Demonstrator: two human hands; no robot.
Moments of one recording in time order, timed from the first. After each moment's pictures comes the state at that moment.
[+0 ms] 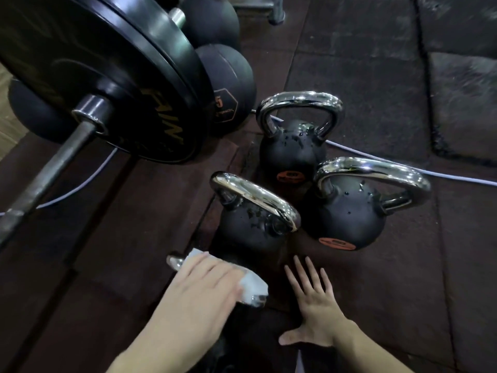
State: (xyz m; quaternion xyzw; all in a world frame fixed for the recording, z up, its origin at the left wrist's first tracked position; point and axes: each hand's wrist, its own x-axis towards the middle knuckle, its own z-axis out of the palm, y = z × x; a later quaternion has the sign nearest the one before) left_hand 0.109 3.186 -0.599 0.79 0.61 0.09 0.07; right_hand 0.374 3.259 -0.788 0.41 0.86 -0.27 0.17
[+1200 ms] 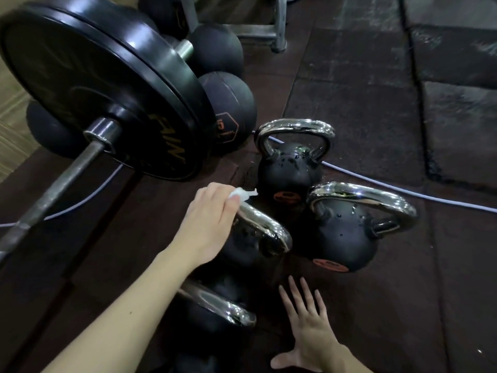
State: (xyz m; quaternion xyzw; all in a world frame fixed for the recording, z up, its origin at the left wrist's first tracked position) left_hand 0.085 3.328 -0.598 0.64 0.73 0.16 0.18; right_hand 0.369 3.263 -0.796 0.45 0.83 -0.28 0.15
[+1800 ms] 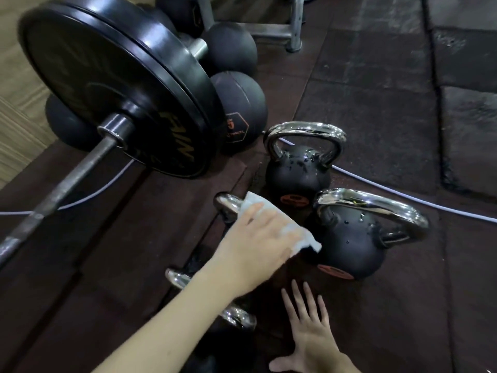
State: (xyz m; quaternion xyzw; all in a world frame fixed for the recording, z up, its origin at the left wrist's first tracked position) left_hand 0.156 3.316 -0.609 0.82 0.55 0.09 -0.11; right_hand 0.366 3.263 -0.796 0.45 0.83 -0.30 0.12
